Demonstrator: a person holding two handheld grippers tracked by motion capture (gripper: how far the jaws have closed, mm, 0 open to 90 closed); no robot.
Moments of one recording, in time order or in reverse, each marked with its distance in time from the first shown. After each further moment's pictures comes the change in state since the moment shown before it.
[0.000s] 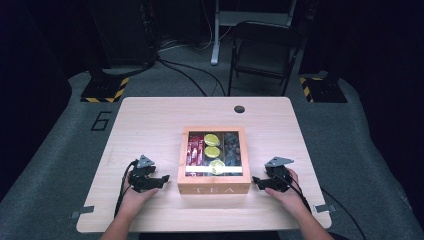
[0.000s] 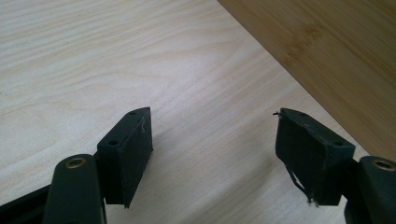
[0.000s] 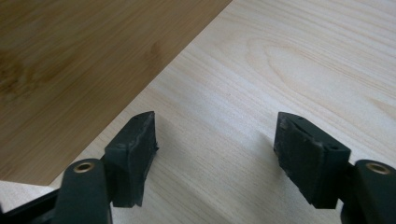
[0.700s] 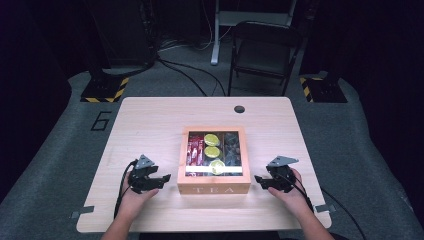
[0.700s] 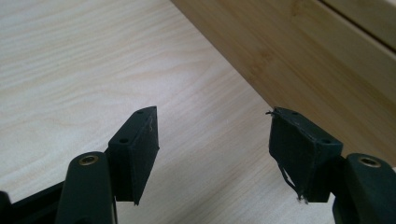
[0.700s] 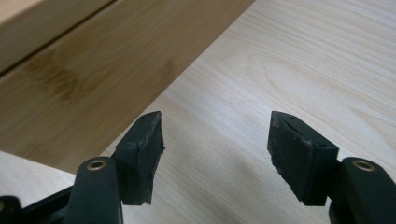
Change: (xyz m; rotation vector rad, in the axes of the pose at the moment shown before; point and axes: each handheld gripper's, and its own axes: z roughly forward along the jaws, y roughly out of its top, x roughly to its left) left arm -0.012 0.008 -0.016 -0.048 -0.020 0.023; right arm 0.000 0.005 -0.019 -0.027 0.028 -0.013
